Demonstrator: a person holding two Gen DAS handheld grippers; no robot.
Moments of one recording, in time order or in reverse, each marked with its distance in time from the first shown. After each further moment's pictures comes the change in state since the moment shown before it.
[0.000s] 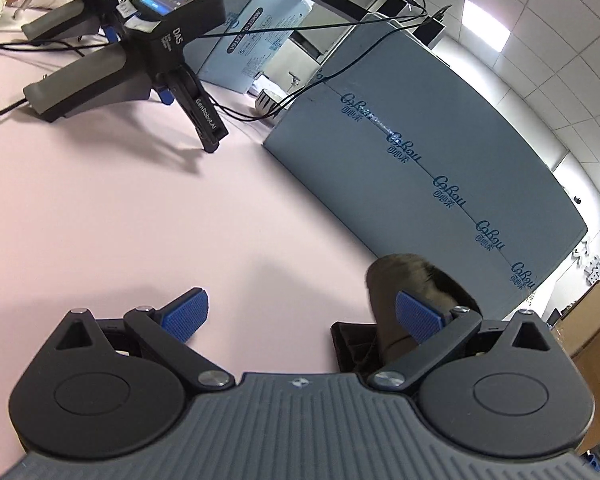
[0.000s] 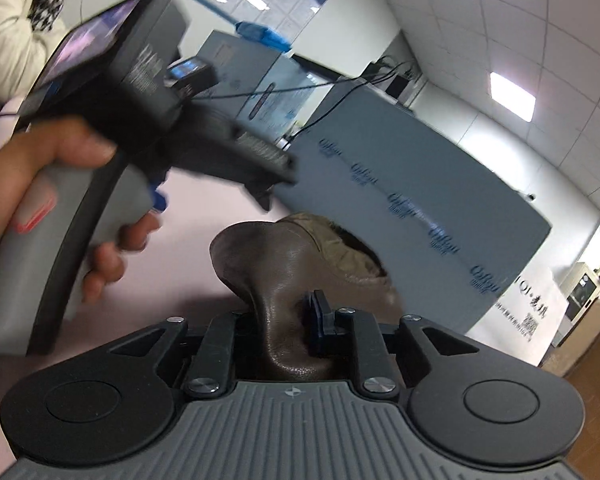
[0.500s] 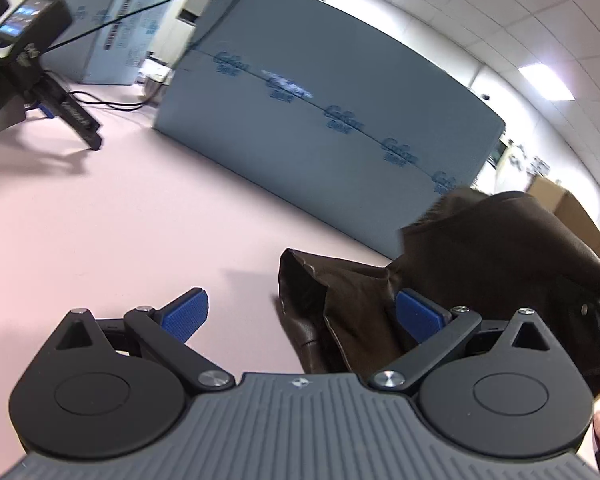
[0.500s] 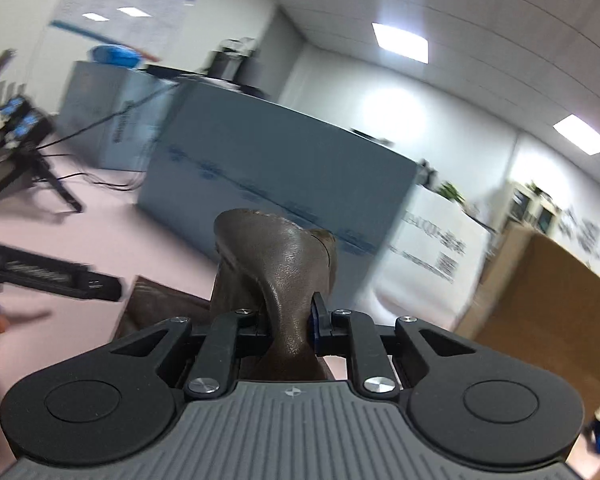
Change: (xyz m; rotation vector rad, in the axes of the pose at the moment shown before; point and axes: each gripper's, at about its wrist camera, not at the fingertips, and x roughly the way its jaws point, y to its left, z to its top) left arm 0.002 -0.033 -0.014 0.233 0.078 -0.133; right arm -0.012 -0.109 0.009 0.246 0.008 -0.199
